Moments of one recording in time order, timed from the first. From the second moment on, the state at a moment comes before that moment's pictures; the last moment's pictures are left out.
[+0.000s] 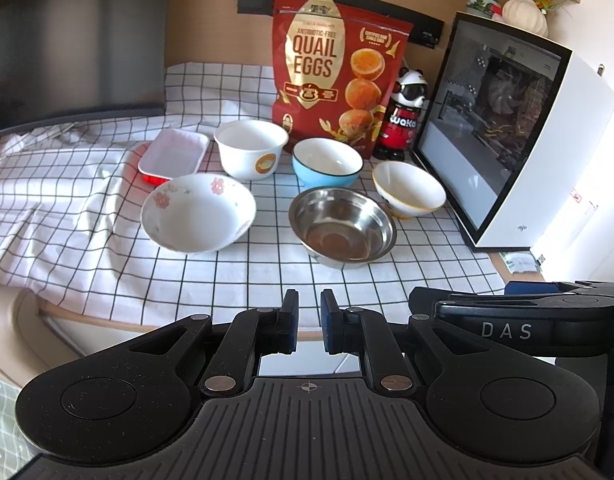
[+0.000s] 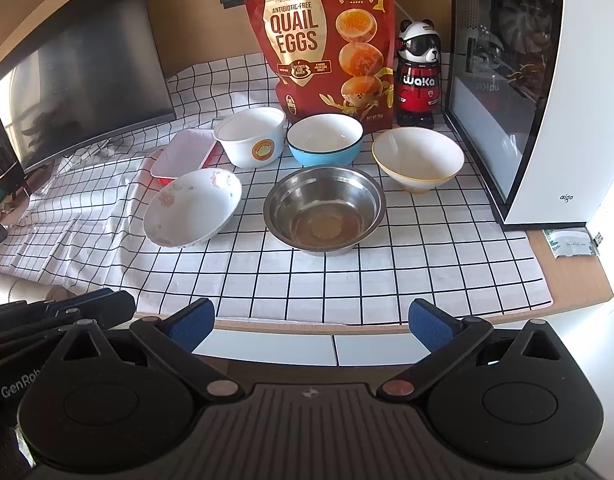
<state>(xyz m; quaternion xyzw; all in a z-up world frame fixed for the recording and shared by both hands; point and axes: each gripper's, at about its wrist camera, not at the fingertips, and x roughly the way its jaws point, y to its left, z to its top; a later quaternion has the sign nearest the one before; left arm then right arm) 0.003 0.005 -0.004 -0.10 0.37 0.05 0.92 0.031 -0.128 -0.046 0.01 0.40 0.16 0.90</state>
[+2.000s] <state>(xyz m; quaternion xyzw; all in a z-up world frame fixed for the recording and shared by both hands) 0.069 0.051 -0.019 -0.19 0.38 0.04 0.90 0.089 -0.138 -0.064 0.10 0.38 0.15 0.91</state>
